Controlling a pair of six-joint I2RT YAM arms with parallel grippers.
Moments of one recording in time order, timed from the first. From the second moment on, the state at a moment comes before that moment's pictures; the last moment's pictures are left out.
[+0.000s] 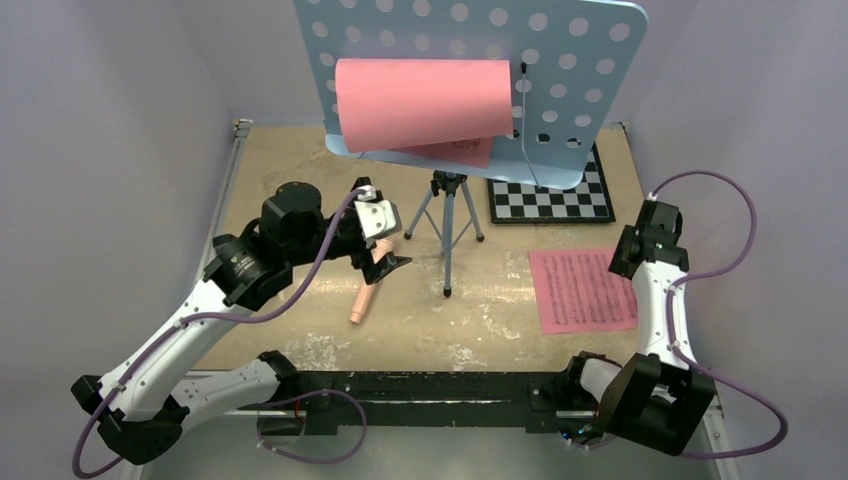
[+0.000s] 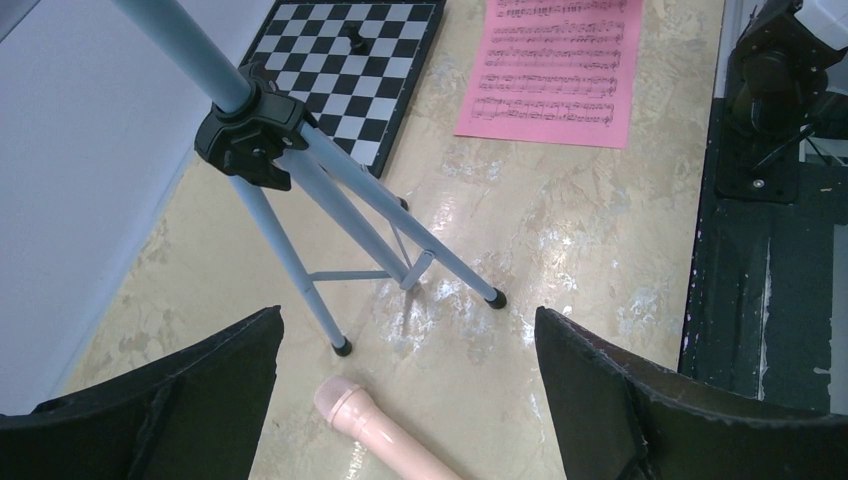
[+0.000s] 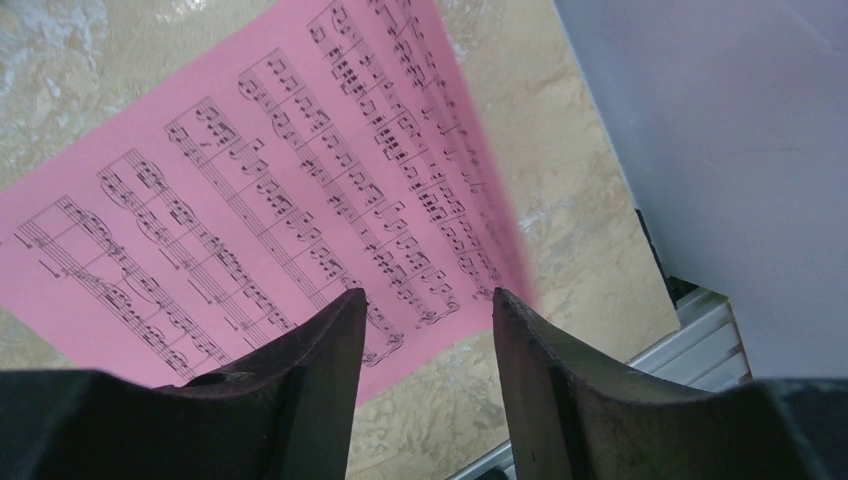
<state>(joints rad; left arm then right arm) -0.73 0.97 1.20 -0.55 0.39 0.38 -0.35 1.09 0.85 -0.71 0.28 0.06</state>
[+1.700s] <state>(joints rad) -0.70 0.83 1.54 -0.67 0.13 0.74 0.04 0.93 2.01 -0.74 -0.92 -0.39</state>
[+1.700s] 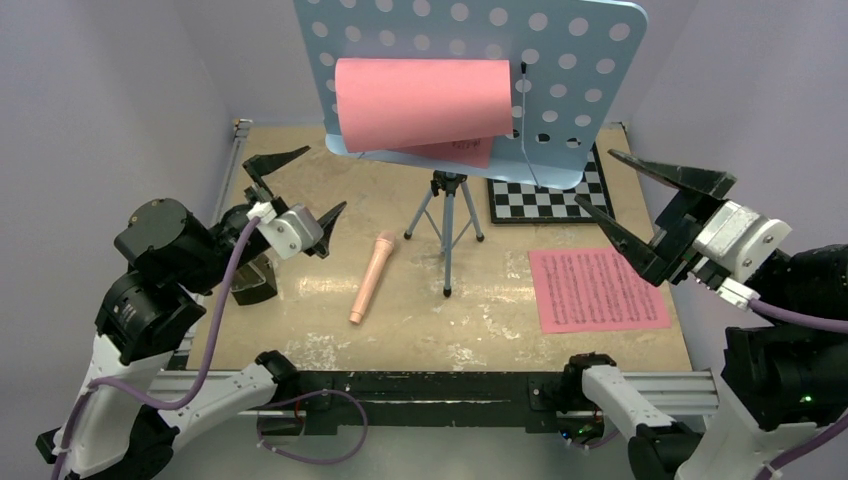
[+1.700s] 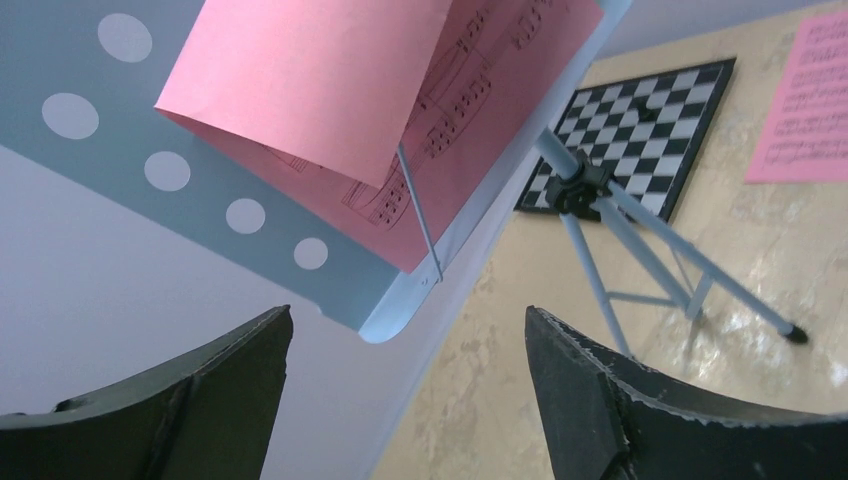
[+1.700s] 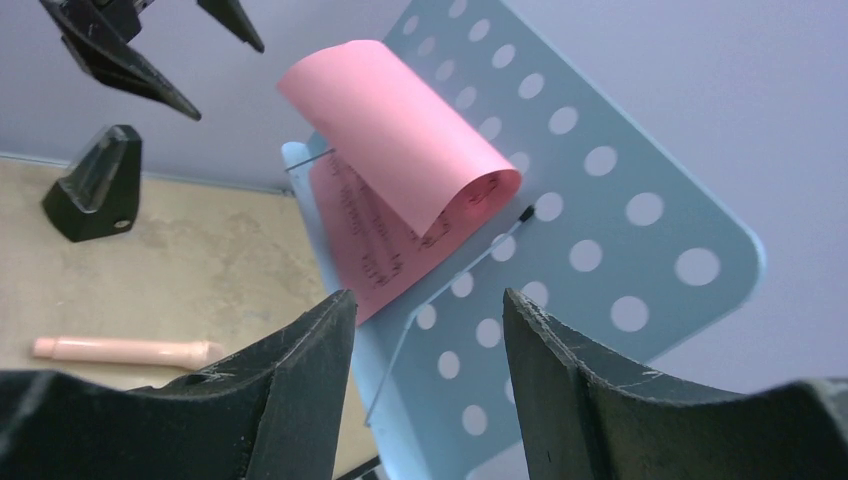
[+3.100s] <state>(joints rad) -0.70 0.99 1.61 -0.27 0.24 0.55 0.89 1.10 1.64 -0.10 0.01 -1.60</state>
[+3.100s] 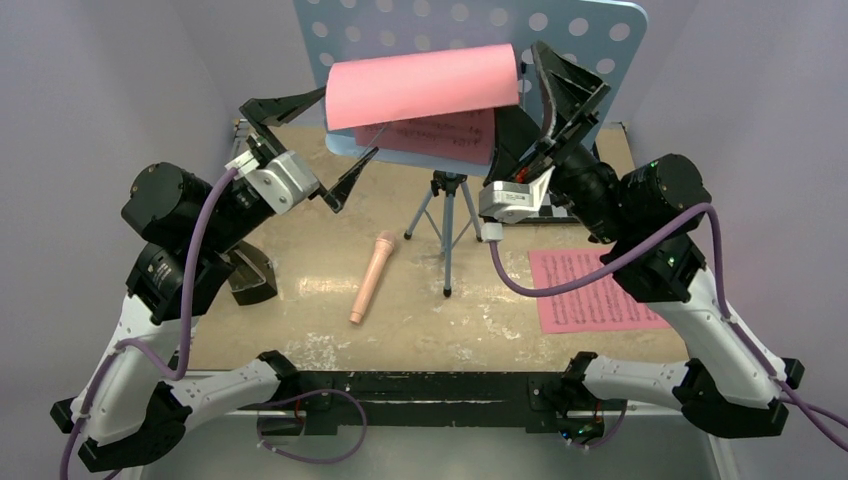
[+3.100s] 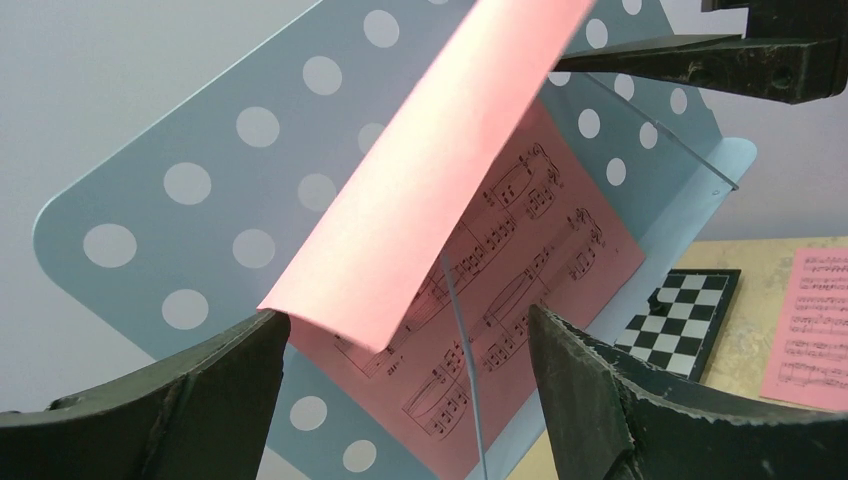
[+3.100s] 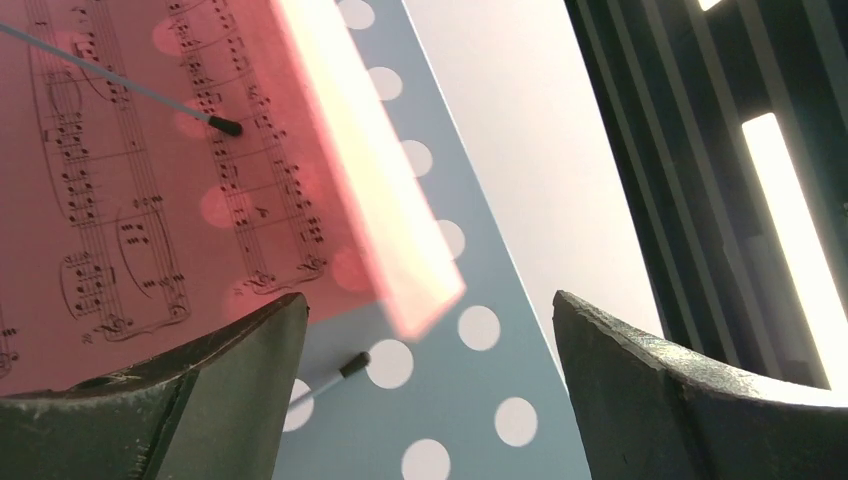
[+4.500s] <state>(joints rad) -0.70 1.01 1.64 -0.23 0.24 0.59 1.02 1.13 1.63 -0.02 -0.10 -1.85</state>
